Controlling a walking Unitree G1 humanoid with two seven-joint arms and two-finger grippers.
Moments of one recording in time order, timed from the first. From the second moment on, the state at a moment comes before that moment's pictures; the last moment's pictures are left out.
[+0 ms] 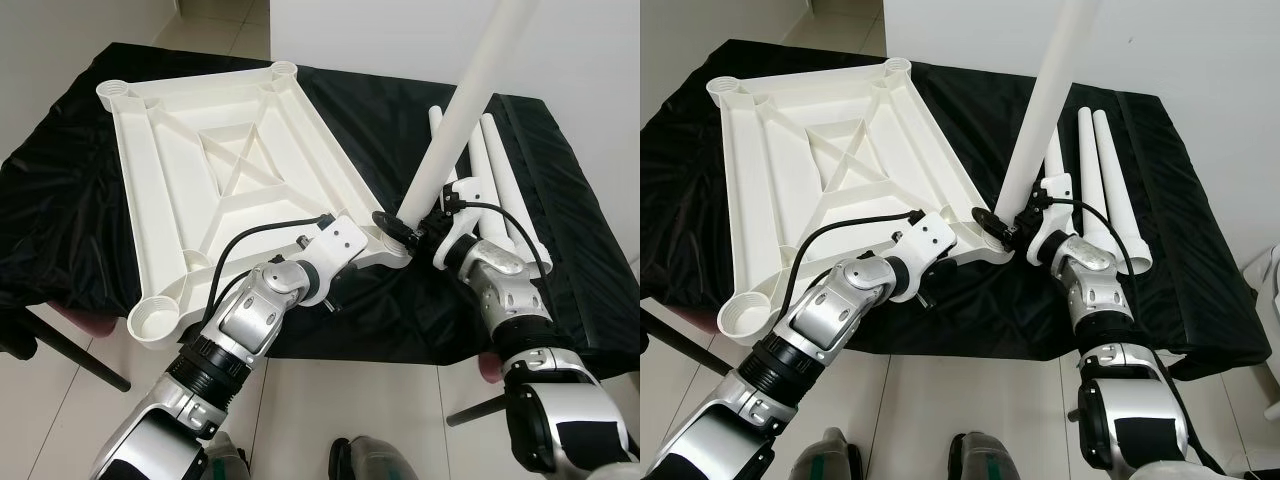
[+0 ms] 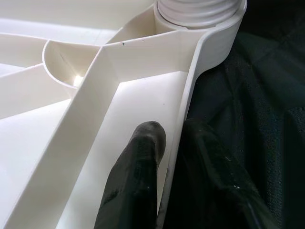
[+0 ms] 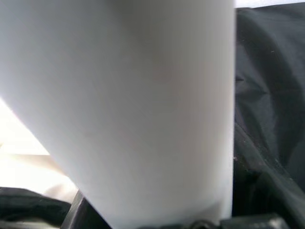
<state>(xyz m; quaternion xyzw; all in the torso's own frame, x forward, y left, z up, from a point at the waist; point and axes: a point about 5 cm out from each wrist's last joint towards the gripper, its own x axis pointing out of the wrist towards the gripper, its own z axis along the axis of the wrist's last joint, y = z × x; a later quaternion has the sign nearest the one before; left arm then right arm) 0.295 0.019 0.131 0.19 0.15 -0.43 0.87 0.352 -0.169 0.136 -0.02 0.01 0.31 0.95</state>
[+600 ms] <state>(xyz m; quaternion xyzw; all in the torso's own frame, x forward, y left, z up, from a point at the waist) 0.291 0.015 0.130 0.19 0.15 -0.44 0.86 0.324 -0.134 0.134 0.04 -0.02 -0.02 1.00</state>
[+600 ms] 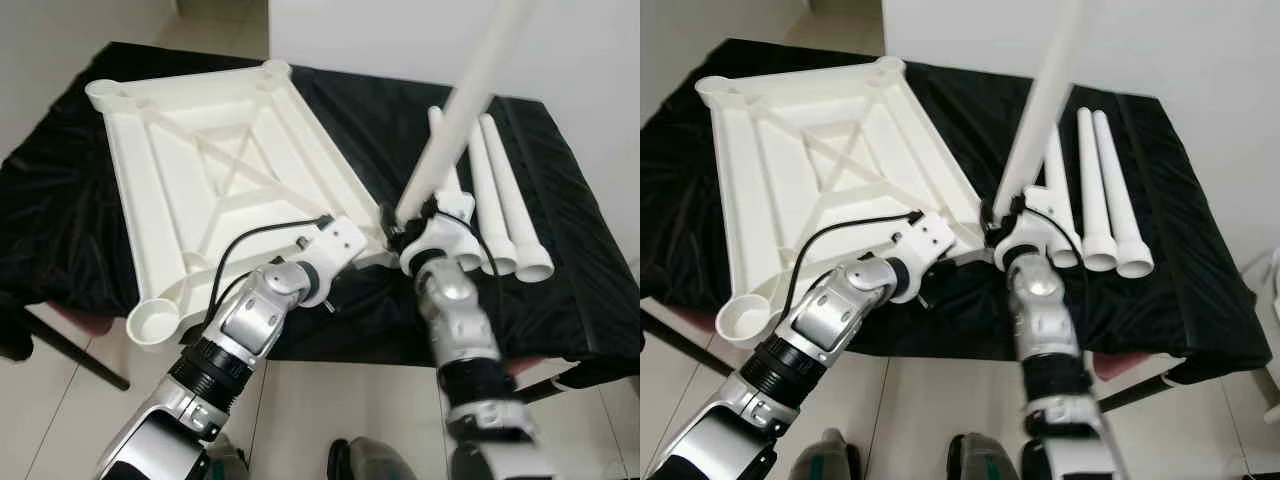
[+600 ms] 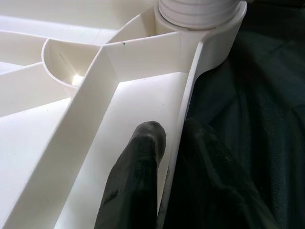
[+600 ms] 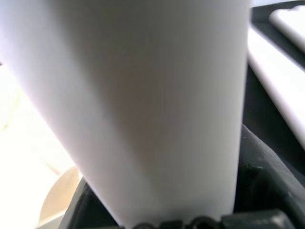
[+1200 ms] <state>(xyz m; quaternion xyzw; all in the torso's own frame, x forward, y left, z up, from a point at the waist) 0.288 0.011 0.130 0.19 0.15 -0.44 0.86 0.320 -0.149 0.141 0.03 -0.02 -0.03 1.00</state>
